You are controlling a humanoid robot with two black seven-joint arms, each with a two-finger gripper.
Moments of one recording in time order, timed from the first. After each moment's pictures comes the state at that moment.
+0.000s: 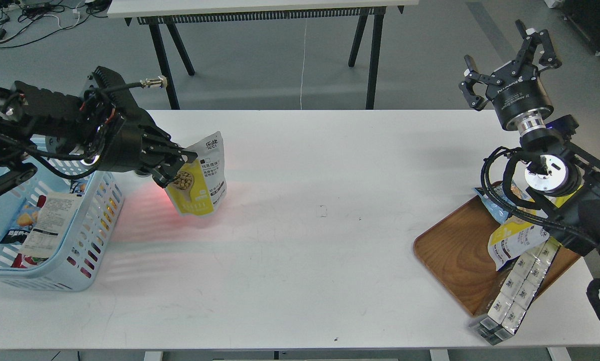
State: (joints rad) left arm -1.06 0.88 -0.35 -1.39 2.18 -0.49 -0.49; right arm 0.88 -0.35 0.55 0.52 0.21 0.49 0.49
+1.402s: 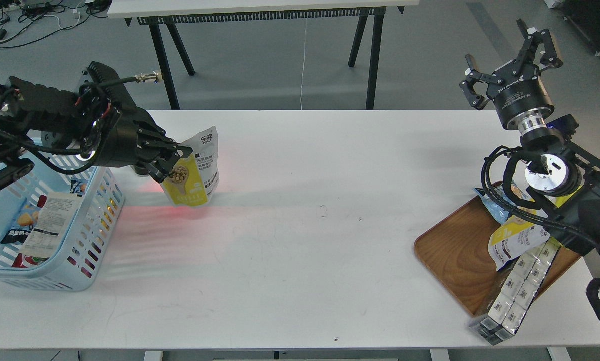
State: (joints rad) left arm -1.07 0.87 -0.35 -1.39 2.18 -0.49 -0.49; right arm 0.87 -0.35 0.56 0.52 0.21 0.49 0.49
